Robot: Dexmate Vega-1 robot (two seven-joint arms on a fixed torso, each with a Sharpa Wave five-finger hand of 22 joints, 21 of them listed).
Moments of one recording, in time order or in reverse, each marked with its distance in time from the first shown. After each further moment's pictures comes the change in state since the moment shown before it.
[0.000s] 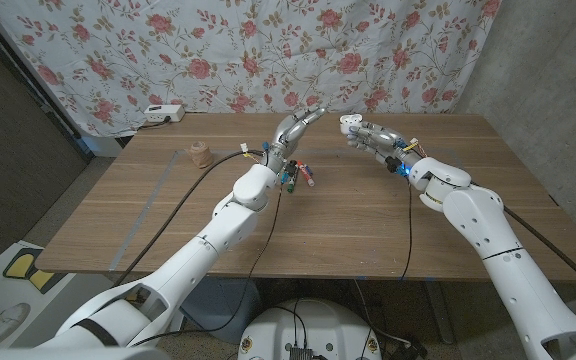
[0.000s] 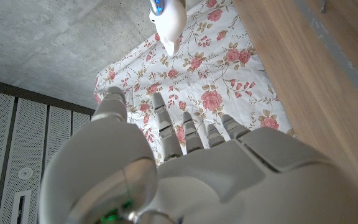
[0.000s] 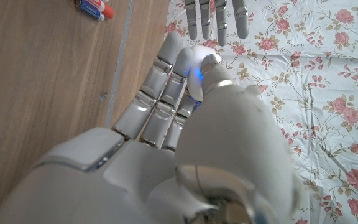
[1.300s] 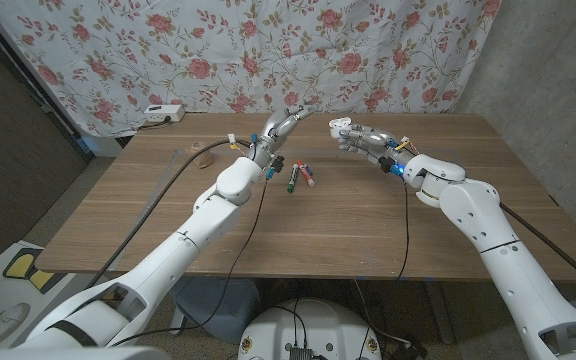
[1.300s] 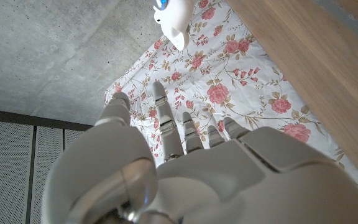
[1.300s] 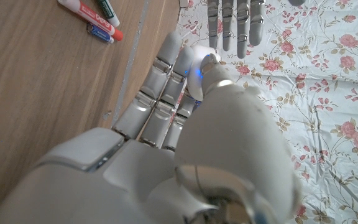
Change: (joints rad) left arm 0.007 0.096 -0.042 -0.082 0.086 0.022 -0.043; left_hand -0.068 0.022 0.018 0.037 0.034 0.125 0.096 -0.016 0.005 -0.029 0.022 -0.005 0.000 -0.052 0.016 0.000 0.007 -0.059 0.020 -0.005 0.000; right arm 0.035 -0.014 -0.032 -0.004 -0.014 -0.067 0.035; right_hand 0.002 -0.003 -0.006 -0.006 -0.002 0.006 0.006 -0.011 0.000 0.003 0.002 0.000 0.000 0.000 0.000 -0.011 0.009 -0.011 0.004 0.023 0.000
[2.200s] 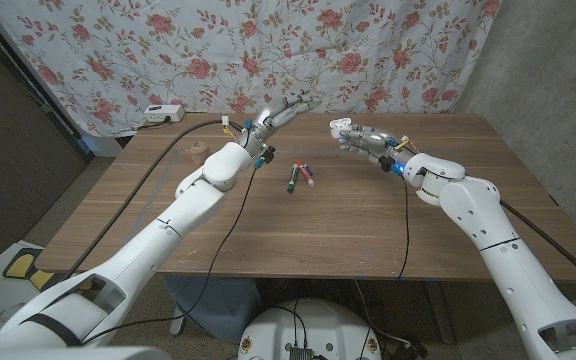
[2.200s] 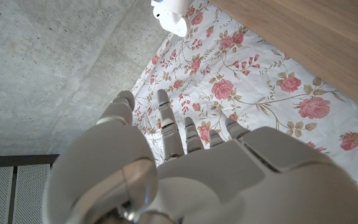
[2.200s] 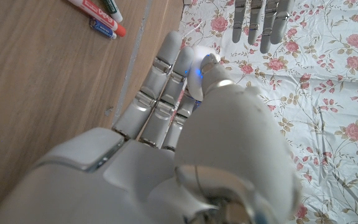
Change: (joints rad) left arm -0.024 0.103 -0.028 -0.133 0.126 0.108 -0.032; left_hand 0.014 0.004 0.061 -0.036 0.094 -0.105 -0.003 -0.063 0.018 -0.059 0.030 -0.007 0.000 -0.052 0.016 0.000 0.000 -0.040 0.026 0.000 0.000; right arm 0.010 -0.001 0.001 -0.001 -0.014 -0.019 -0.009; right_hand -0.004 0.001 0.000 0.000 0.002 0.000 0.000 -0.008 0.005 -0.001 -0.001 0.000 0.000 0.000 0.000 -0.004 0.005 0.000 0.000 0.014 0.000
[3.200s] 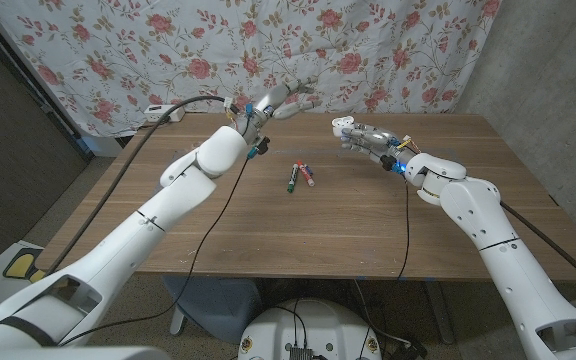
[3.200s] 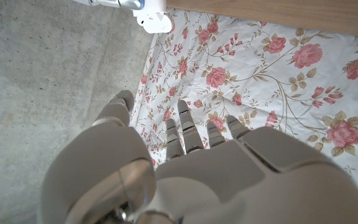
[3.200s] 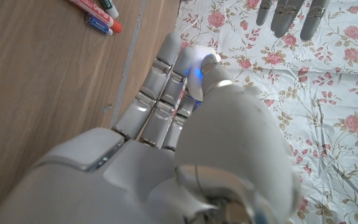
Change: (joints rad) left arm 0.008 0.097 -0.018 -0.287 0.317 0.288 -0.019; left_hand -0.028 -0.073 0.044 0.006 0.104 -0.489 -0.092 -0.089 -0.011 0.237 -0.054 0.082 0.033 0.096 0.005 0.025 -0.003 0.016 0.041 0.005 0.000; right arm -0.005 0.014 0.017 0.015 0.011 0.016 0.008; right_hand 0.003 0.003 -0.004 0.004 -0.001 0.000 0.000 -0.009 0.000 0.001 0.001 0.000 0.000 0.000 0.000 -0.008 0.005 -0.012 0.000 0.010 -0.005
